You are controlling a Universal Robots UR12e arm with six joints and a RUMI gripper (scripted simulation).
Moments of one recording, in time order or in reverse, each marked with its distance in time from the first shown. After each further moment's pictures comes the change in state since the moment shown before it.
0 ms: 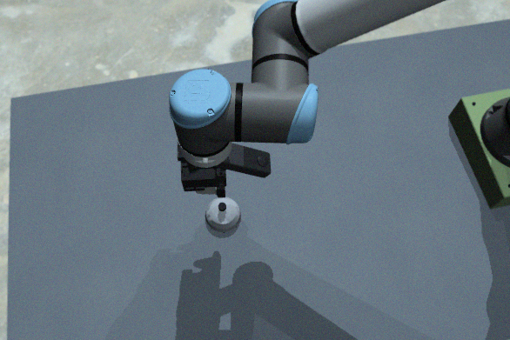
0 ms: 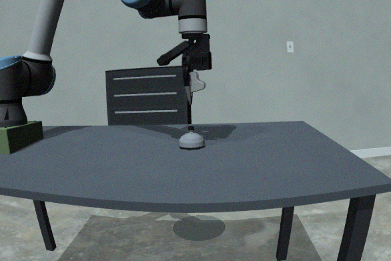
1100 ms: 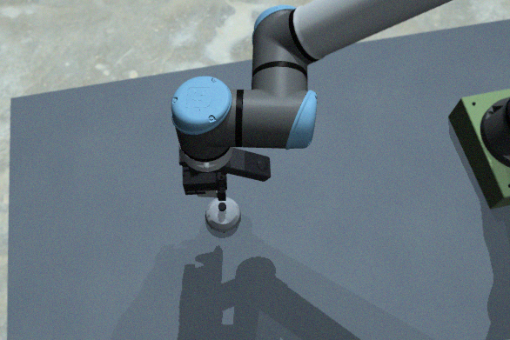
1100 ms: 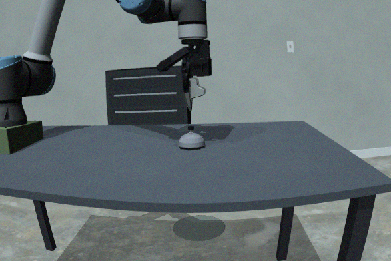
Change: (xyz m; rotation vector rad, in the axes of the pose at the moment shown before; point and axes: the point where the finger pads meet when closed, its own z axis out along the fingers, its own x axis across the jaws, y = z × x) arm -0.001 -0.001 0.019 0.000 0.000 0.000
